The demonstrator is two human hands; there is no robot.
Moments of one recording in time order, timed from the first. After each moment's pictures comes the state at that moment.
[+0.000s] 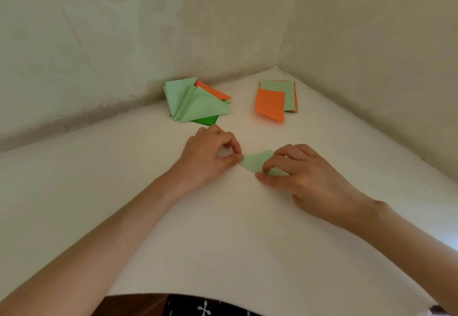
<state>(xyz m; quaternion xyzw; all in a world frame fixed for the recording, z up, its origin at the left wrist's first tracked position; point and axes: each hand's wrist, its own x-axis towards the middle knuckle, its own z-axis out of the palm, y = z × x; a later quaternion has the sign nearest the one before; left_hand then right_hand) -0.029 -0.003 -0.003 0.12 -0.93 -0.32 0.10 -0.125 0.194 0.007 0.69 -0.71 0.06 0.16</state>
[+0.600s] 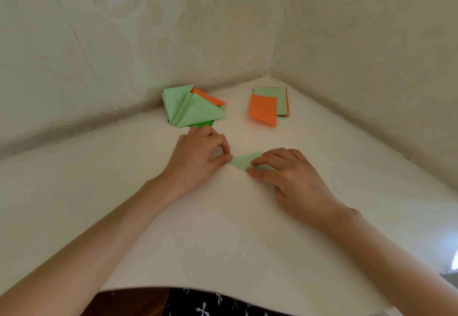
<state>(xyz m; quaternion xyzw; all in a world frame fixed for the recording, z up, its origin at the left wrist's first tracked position) -0.022 -0.007 -0.001 0.11 -0.96 -0.21 0.15 -0.109 0.187 -0.007 0.60 -0.78 0.13 0.16</state>
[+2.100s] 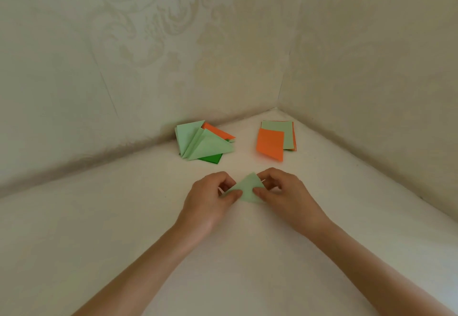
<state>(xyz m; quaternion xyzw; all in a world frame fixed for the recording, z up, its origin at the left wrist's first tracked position) -0.011 0.019 0.006 0.23 -0.87 -0.41 0.15 -0.116 0.154 0.014 0.37 -0.82 0.42 -0.14</state>
